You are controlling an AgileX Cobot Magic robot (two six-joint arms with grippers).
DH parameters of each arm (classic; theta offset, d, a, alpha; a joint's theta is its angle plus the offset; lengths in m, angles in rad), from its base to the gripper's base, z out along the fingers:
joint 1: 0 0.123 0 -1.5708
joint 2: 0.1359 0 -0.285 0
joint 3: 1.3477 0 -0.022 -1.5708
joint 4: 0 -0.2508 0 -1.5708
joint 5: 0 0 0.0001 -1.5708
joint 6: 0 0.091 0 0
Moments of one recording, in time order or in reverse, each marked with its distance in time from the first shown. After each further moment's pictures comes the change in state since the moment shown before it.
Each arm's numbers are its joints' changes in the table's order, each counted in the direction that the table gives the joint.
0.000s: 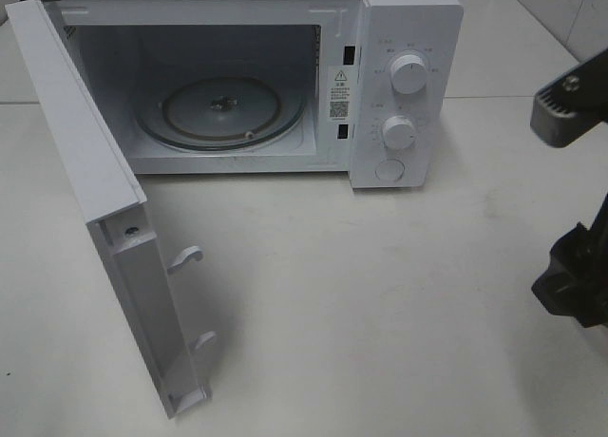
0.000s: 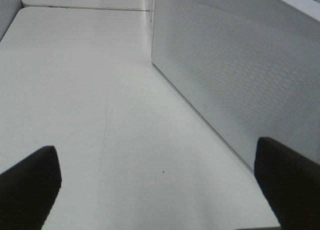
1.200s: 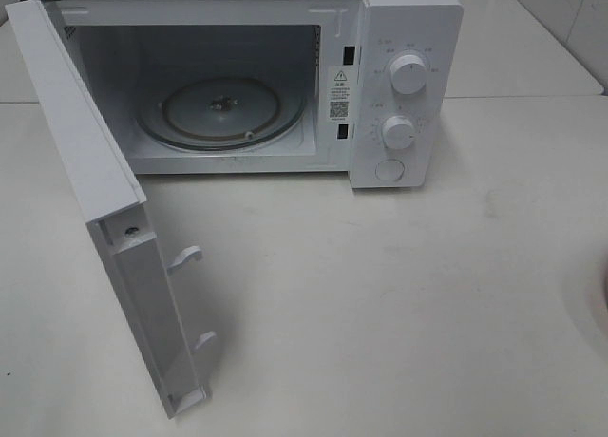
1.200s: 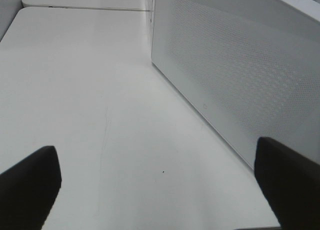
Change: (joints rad) left arm 0.000 0.000 0.000 0.000 0.000 0.000; right arm -0.409 -0.802 0.107 -0.071 -0.122 -0.041
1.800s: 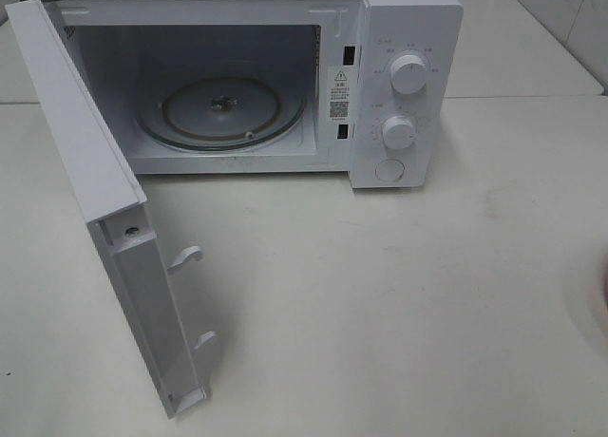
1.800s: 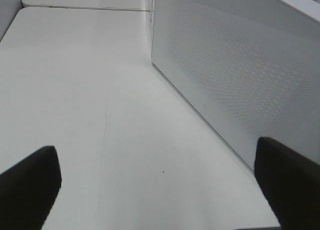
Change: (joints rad) left arm 0.000 0.000 0.000 0.000 0.000 0.000; right arm -0.170 -0.208 0.123 -0.053 0.024 -0.034
